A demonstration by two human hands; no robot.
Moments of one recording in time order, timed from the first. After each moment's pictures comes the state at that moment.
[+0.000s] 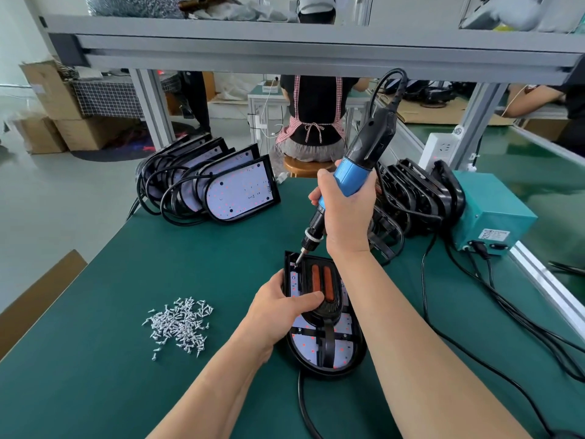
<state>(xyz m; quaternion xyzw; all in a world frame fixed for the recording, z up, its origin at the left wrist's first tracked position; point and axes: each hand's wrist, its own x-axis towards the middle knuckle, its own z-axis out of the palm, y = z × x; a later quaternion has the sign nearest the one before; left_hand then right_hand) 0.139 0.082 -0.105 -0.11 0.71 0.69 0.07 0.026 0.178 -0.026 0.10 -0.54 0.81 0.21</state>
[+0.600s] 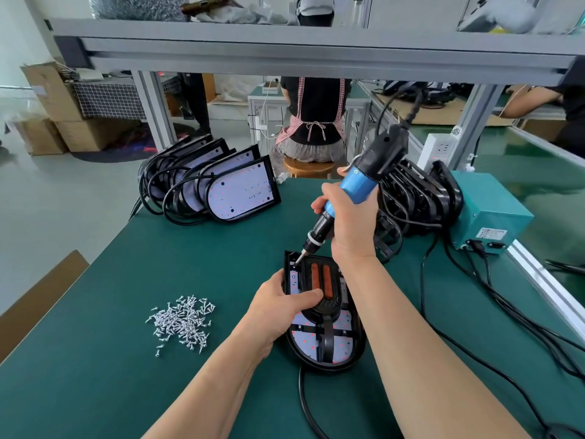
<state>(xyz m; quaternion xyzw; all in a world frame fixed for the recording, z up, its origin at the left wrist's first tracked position) 0.138 0.081 -0.110 -0.12 0.71 0.69 0.07 0.036 0.189 -0.034 0.09 -0.52 0.83 0.15</state>
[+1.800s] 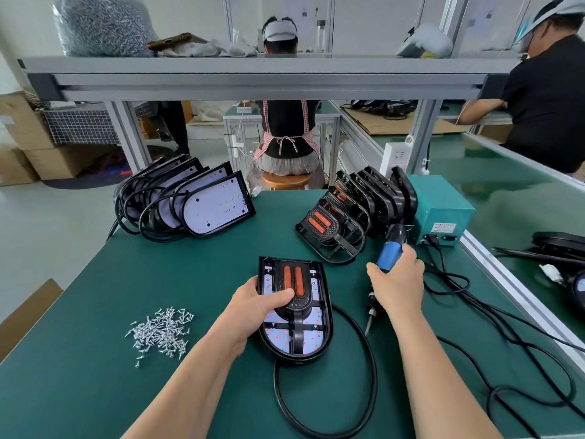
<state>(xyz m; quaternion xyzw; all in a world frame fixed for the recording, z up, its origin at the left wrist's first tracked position) 0.138 0.080 -0.103 -0.11 0.73 0.67 0.08 0.069 0.329 -0.115 -0.20 -0.87 0.43 0.15</state>
